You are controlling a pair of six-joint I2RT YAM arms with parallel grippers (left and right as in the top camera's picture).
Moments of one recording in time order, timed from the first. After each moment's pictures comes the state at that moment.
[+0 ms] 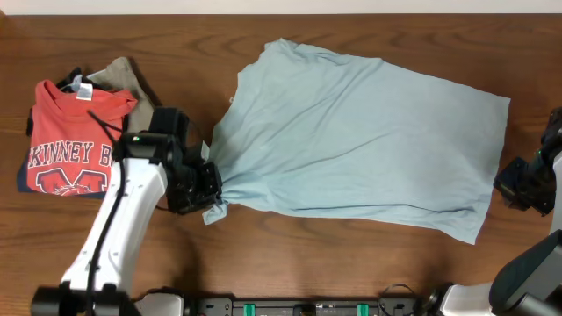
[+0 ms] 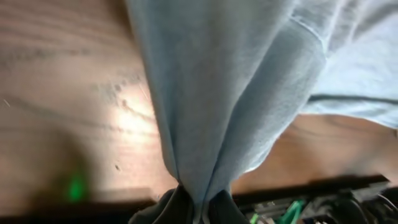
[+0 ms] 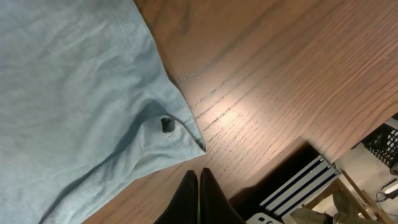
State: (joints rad) left arm -0.09 1.40 1.04 -1.22 0.38 -0.34; right arm -0.52 1.59 1.25 -1.28 0.16 0.34
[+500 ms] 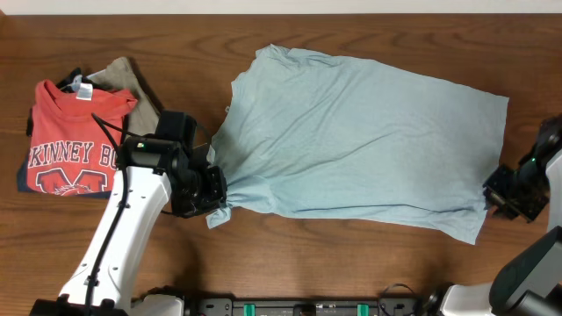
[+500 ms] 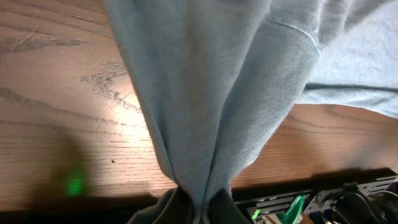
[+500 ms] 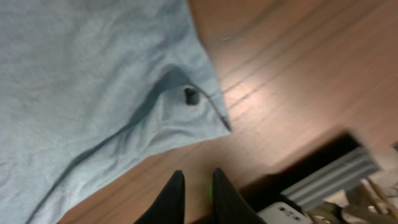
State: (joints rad) left arm -0.14 1.36 1.04 -1.23 0.36 -0.36; right arm -0.52 1.59 1.16 -1.26 0.03 0.31
